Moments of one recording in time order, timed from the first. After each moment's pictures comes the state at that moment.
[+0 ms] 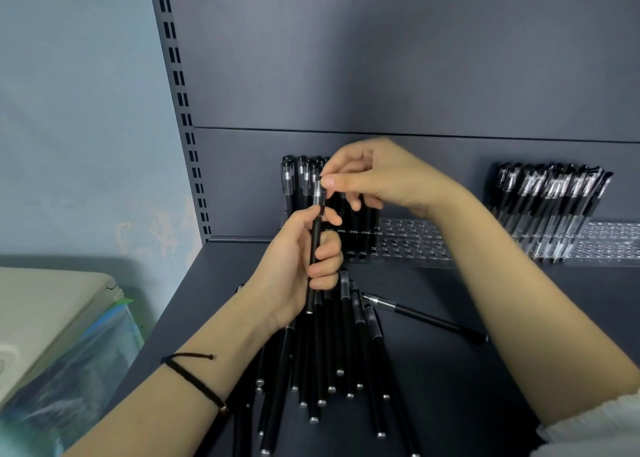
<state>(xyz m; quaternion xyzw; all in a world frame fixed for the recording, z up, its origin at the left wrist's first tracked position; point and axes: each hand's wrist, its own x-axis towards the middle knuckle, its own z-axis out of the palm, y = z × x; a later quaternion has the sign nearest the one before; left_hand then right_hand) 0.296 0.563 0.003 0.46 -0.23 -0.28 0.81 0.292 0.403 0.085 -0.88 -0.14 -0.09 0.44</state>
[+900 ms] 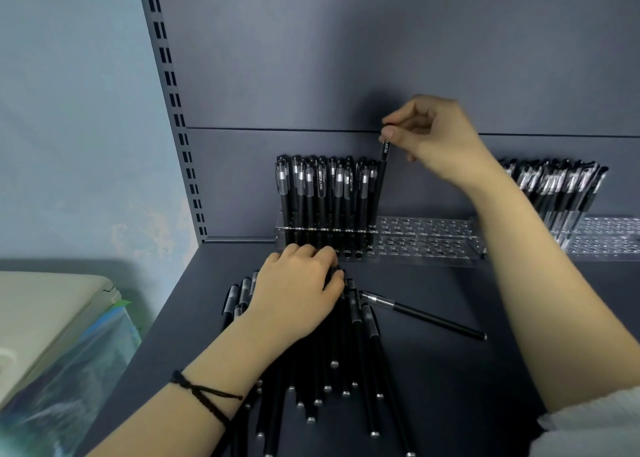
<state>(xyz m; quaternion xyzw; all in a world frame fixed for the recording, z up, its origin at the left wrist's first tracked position) 0.299 0.559 -0.031 0.92 -0.34 0.16 0.14 0.295 0.347 0.098 -0.85 -0.05 -0.33 0.41</state>
